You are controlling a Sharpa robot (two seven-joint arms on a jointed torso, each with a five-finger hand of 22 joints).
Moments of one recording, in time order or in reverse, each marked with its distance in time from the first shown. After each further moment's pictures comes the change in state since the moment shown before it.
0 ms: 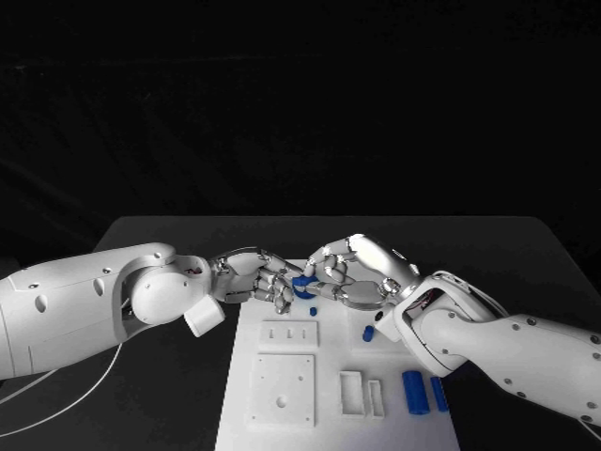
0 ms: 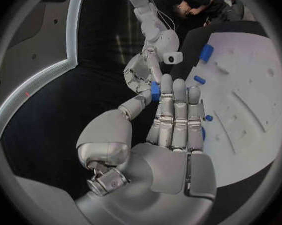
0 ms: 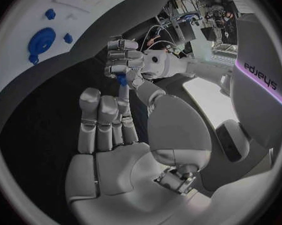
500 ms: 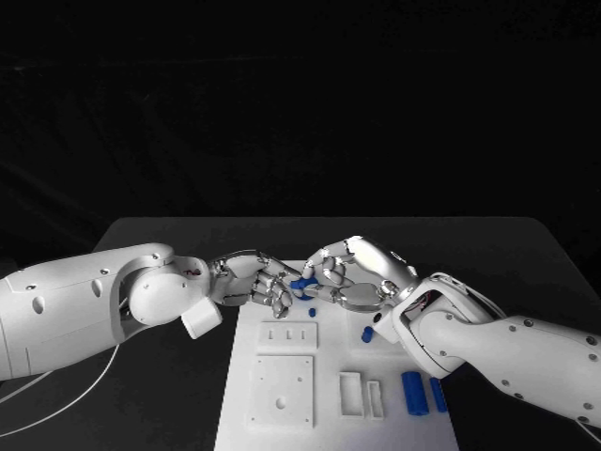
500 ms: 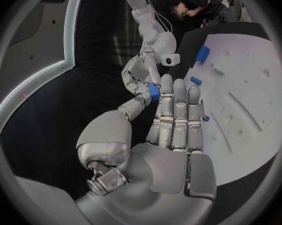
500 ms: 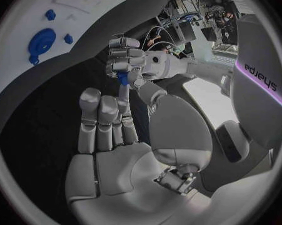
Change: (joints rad) left arm 0.002 -0.001 0.002 0.000 -0.012 0.012 -0.034; left_hand 0.000 -0.012 0.002 0.003 0.005 0.004 -0.004 -0.007 0.002 -0.004 0.003 0.000 0.000 -0.004 0.004 -0.005 0.000 -0.001 -0.008 0.001 0.000 0.000; right arm -0.002 0.004 -0.002 -0.004 -0.003 -0.004 -0.001; right_hand -0.023 -0.009 0.023 0.022 0.000 0.001 0.001 -0.007 0.000 0.000 0.000 -0.012 -0.007 0.002 0.002 0.000 -0.001 0.002 0.000 0.000 0.000 0.000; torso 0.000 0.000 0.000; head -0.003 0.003
